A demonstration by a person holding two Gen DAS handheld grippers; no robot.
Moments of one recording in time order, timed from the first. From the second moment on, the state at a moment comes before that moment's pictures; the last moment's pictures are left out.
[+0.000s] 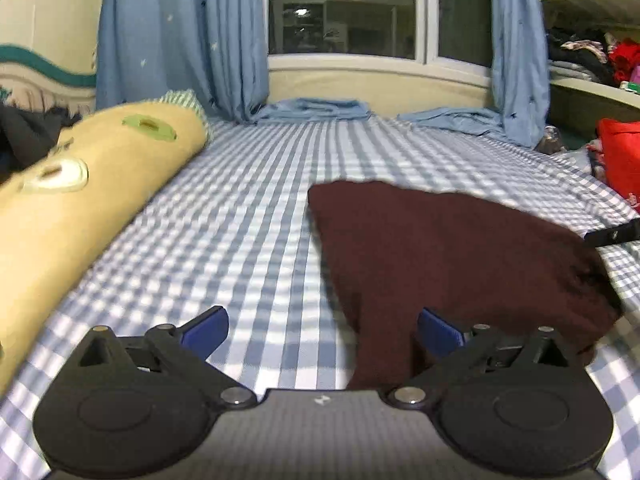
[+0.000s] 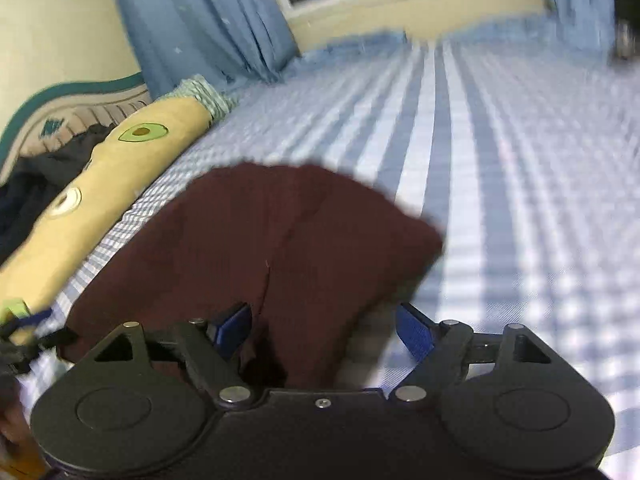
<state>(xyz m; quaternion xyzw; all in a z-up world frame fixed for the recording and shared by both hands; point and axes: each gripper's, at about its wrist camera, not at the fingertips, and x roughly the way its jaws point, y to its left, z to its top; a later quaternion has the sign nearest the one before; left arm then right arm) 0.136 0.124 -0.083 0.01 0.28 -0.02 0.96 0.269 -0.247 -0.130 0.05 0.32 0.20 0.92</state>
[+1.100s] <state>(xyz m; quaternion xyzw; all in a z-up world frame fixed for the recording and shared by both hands) 0.138 0.103 -0.068 -0.05 0.29 -0.09 0.95 0.311 -0.220 -0.119 0.01 0.31 0.31 0.90</state>
